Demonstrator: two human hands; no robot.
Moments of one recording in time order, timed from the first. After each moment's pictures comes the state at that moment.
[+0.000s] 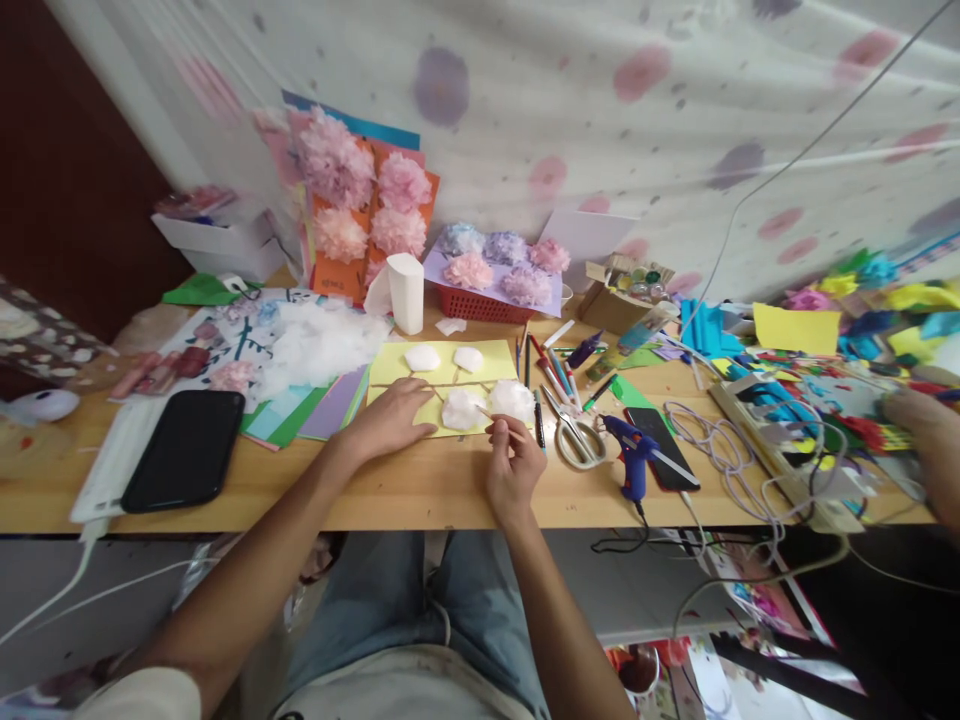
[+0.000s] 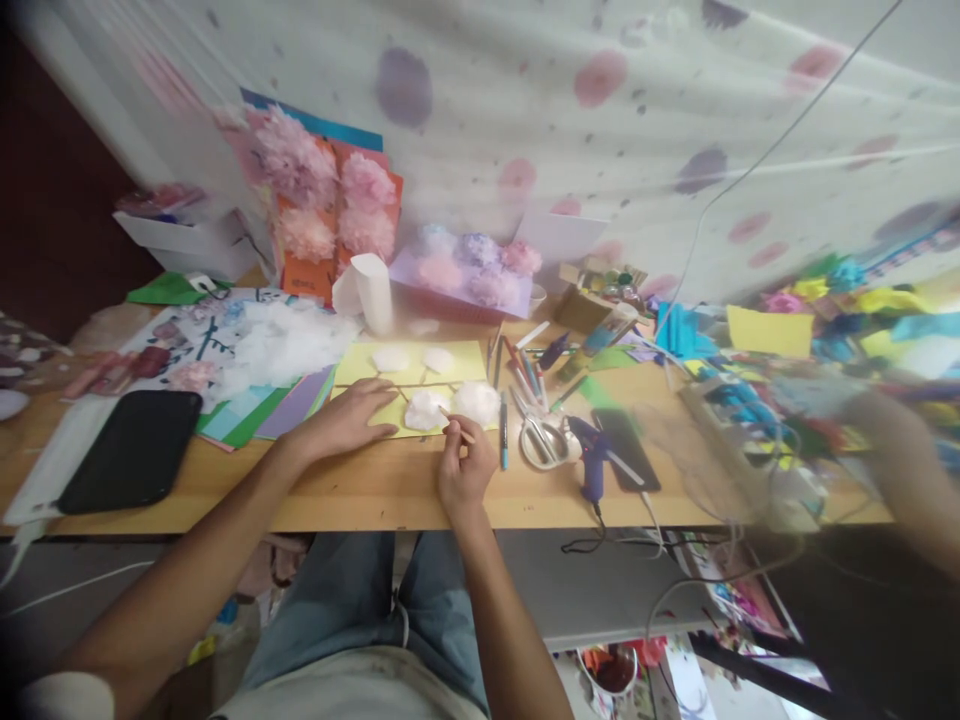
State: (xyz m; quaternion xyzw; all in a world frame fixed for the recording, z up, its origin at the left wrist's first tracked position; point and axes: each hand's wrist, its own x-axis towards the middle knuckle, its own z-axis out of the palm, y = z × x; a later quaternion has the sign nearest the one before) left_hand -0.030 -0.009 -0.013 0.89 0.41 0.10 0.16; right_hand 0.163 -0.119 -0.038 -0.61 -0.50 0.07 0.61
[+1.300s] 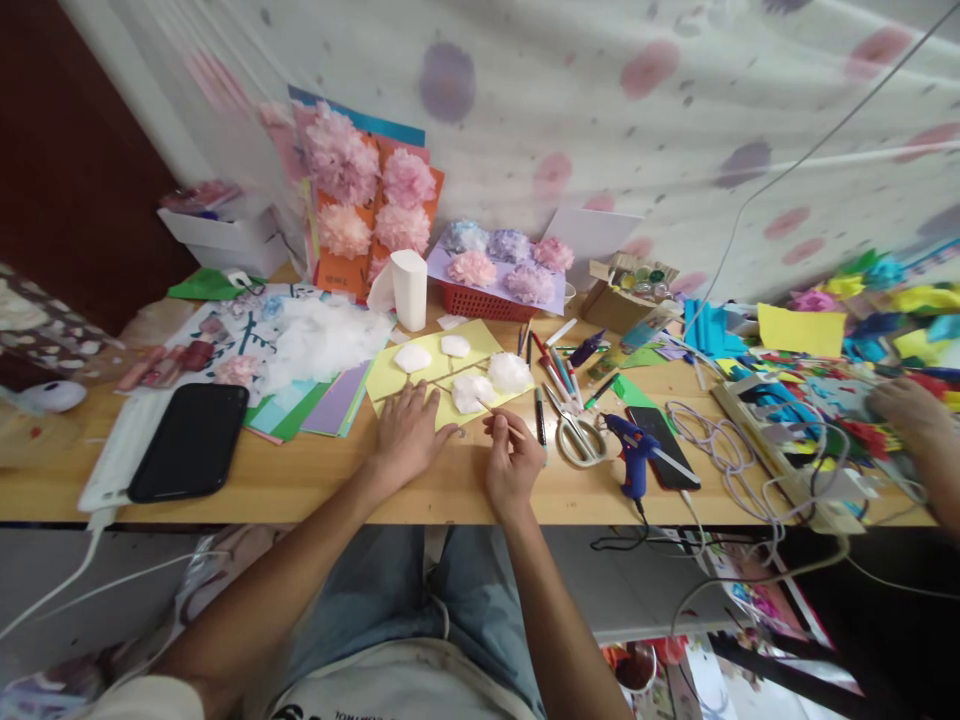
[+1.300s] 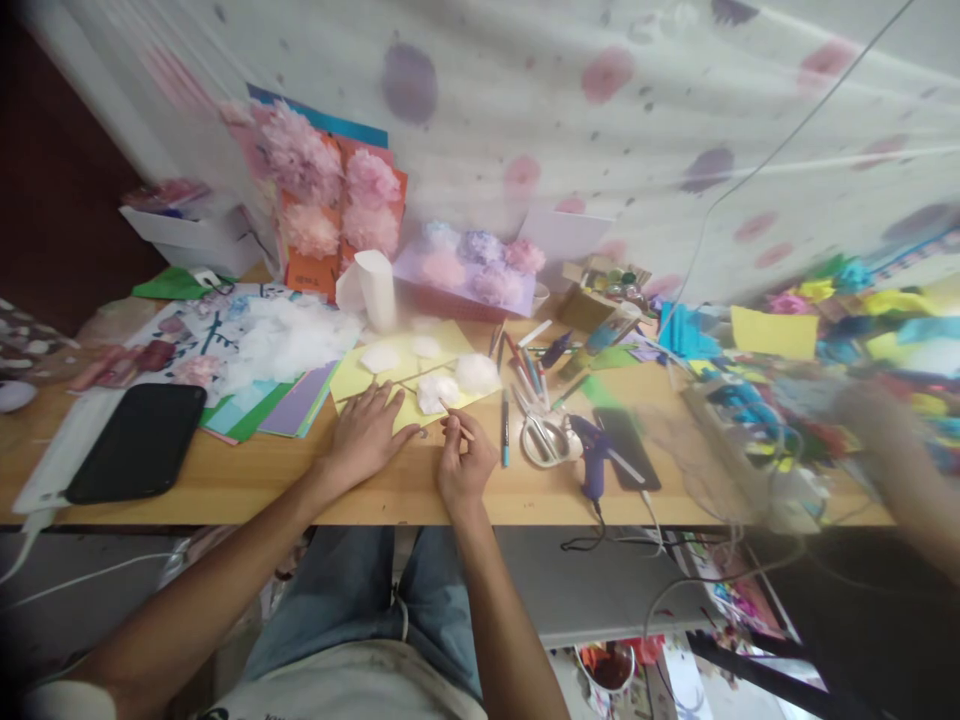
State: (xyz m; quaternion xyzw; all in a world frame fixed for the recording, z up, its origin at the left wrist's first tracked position) left_hand 0.006 -0.056 -0.021 0.84 0.53 0.11 0.03; right_hand 0.162 -0.116 -0.038 -0.61 -0.49 0.11 0.61
